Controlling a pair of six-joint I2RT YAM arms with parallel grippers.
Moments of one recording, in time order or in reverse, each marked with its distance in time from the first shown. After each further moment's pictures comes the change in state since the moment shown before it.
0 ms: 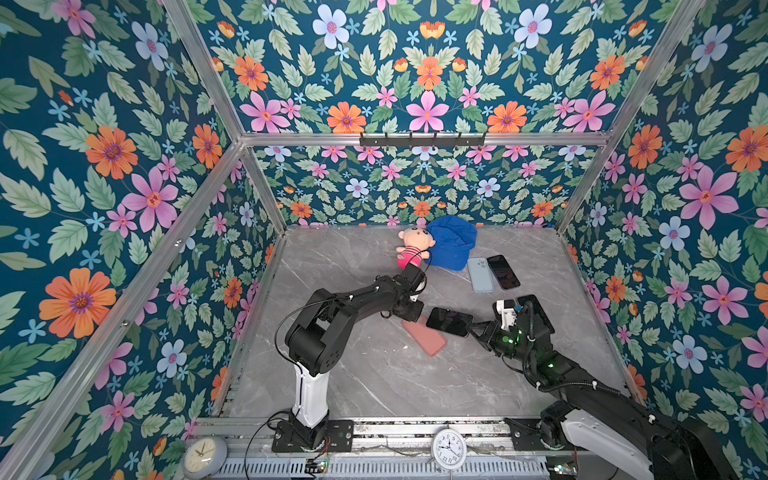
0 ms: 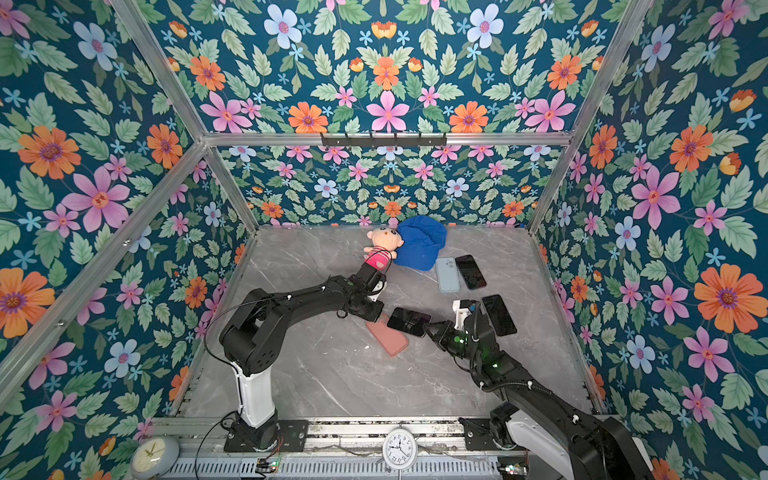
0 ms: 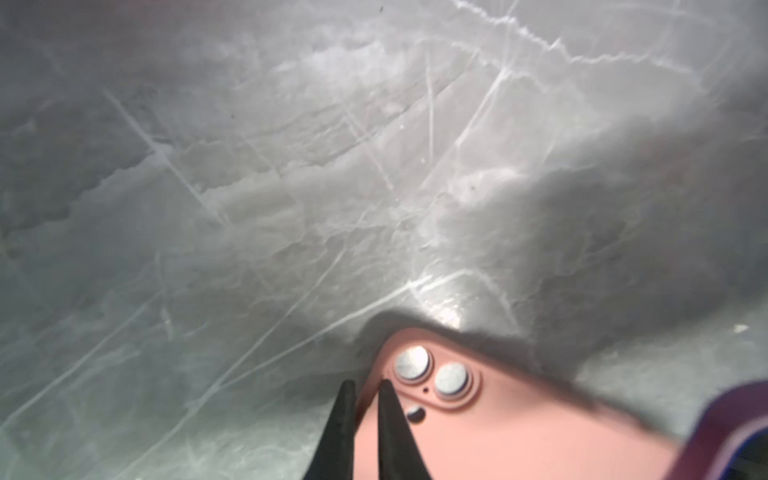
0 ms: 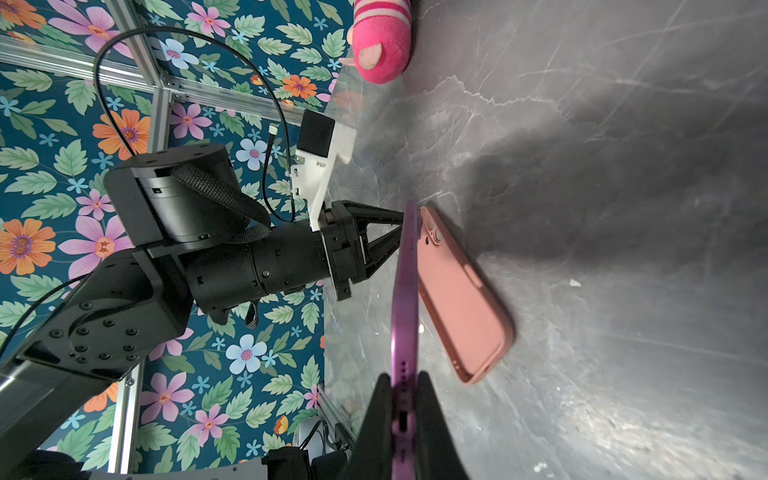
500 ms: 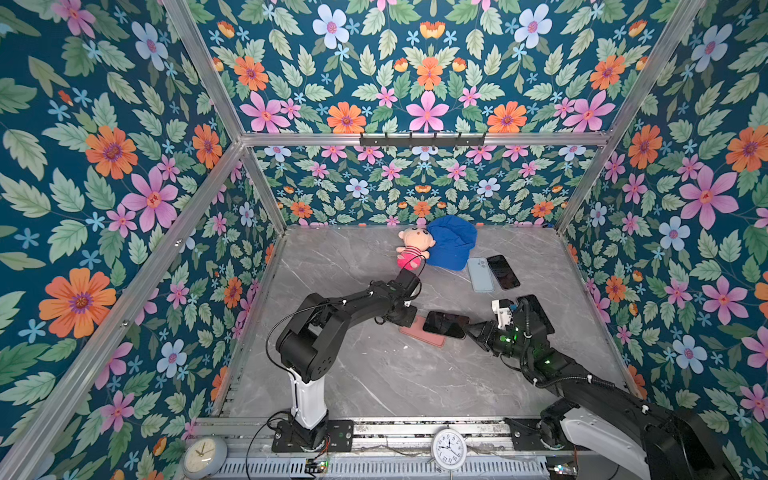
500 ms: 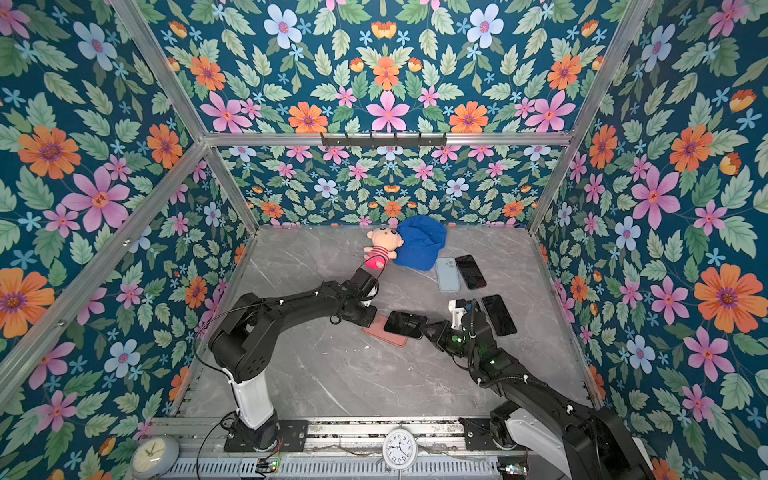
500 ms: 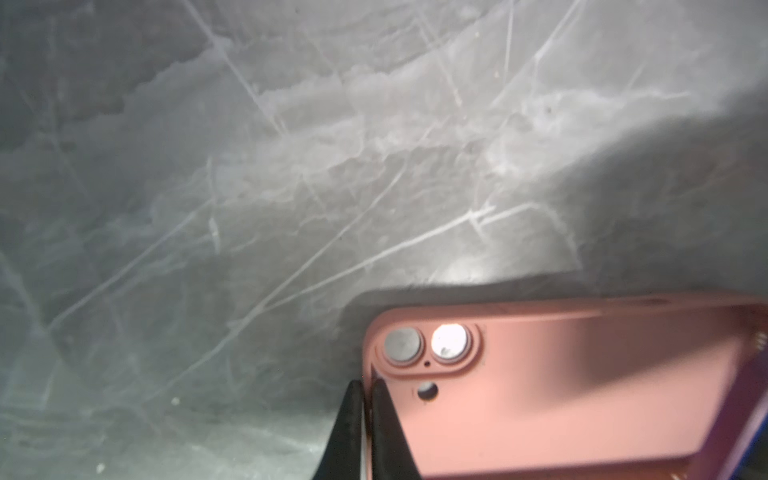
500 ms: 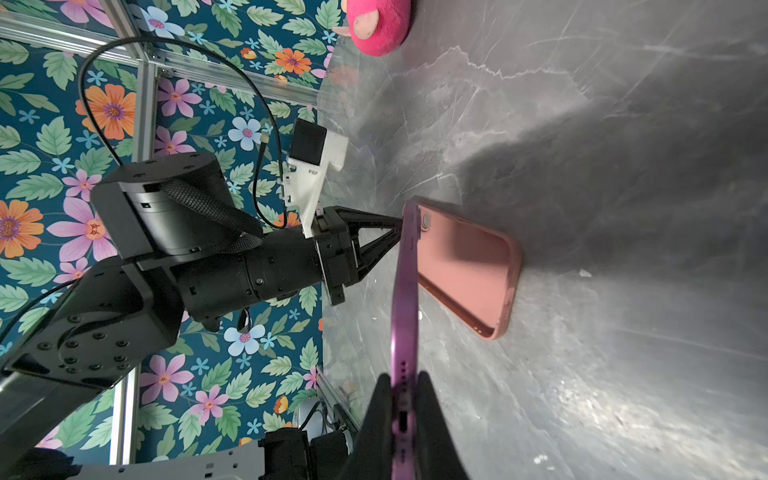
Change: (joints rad) left arm 0.007 -0.082 -0.114 0.008 -0.044 -0.043; right arm 0.000 0.077 0.015 0.041 -0.065 -0.014
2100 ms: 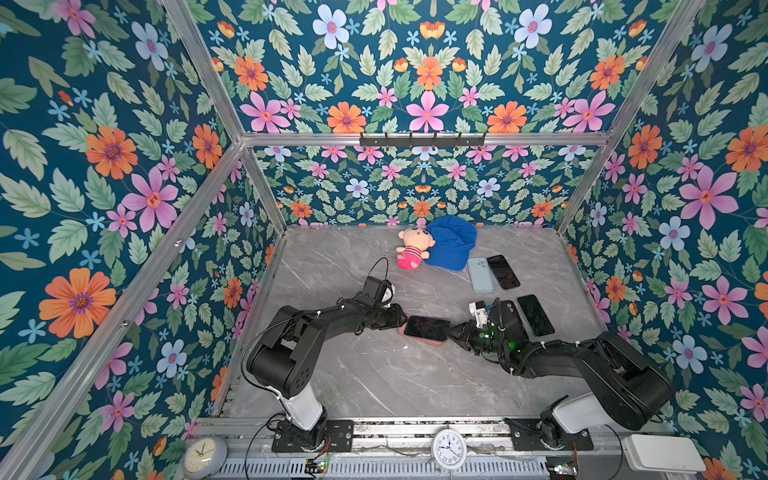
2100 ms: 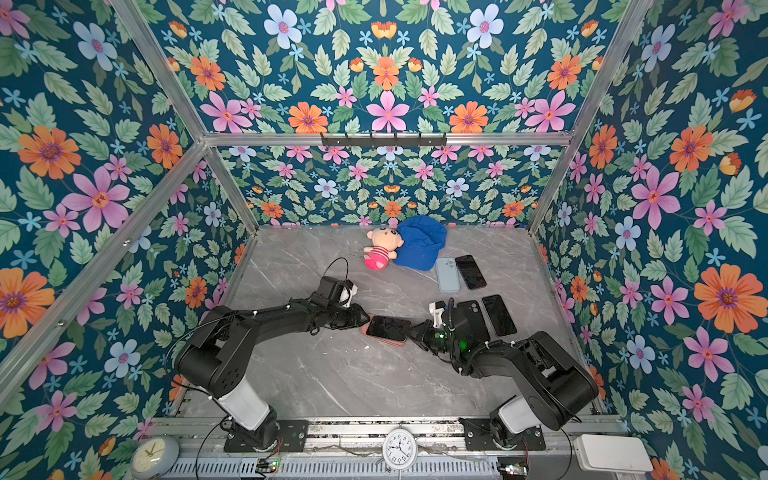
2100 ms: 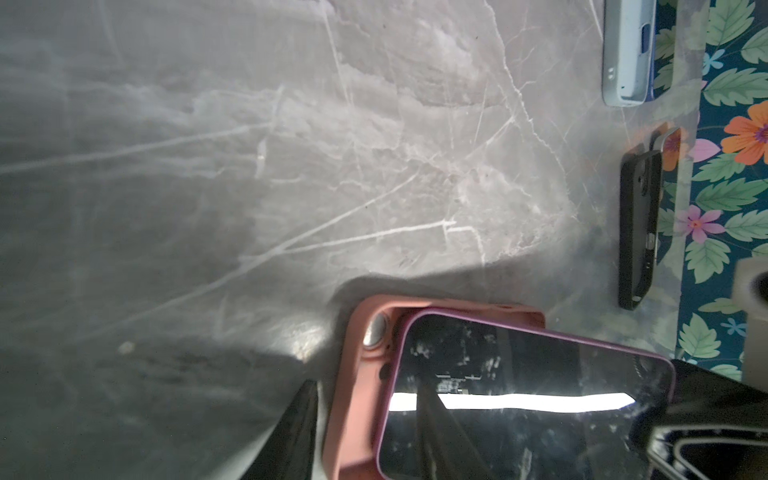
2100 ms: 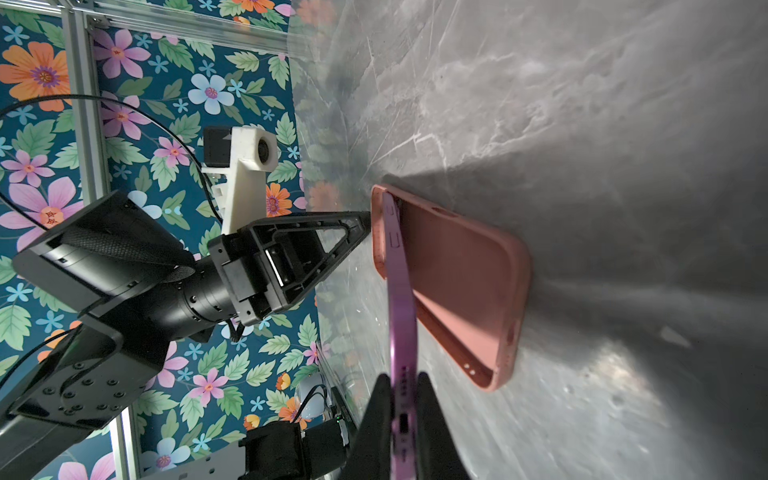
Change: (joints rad) left arm 0.171 -0.159 -0.330 0.430 0.392 -0.322; right arm 0.061 0.490 0.050 0.363 -0.066 0.055
